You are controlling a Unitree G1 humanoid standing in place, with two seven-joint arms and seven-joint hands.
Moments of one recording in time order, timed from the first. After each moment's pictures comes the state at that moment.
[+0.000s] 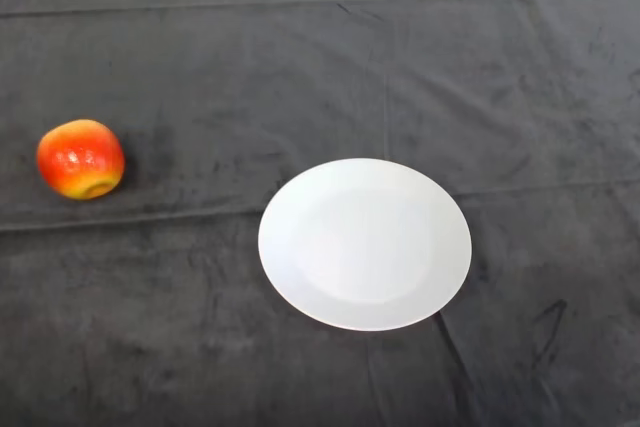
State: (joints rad) left arm -0.49 0.71 0.41 1.19 -0.11 -0.36 0.31; right arm -0.76 -0.49 -0.04 1.16 -0.22 0.46 -0.54
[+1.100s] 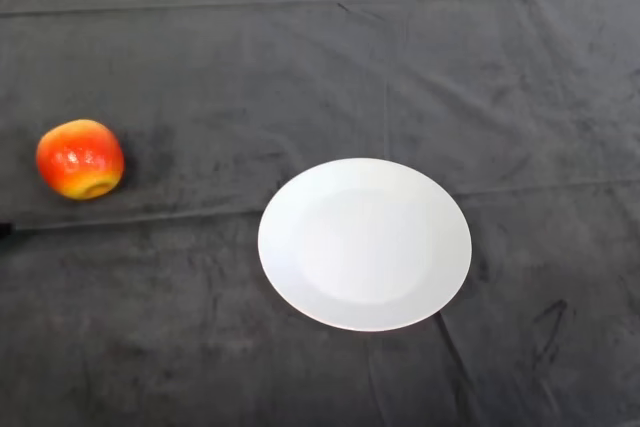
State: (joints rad) left arm -0.57 0.57 0.17 1.04 0.07 -0.34 0.17; right arm -0.76 -0.49 -0.04 1.17 -0.22 0.46 -0.54
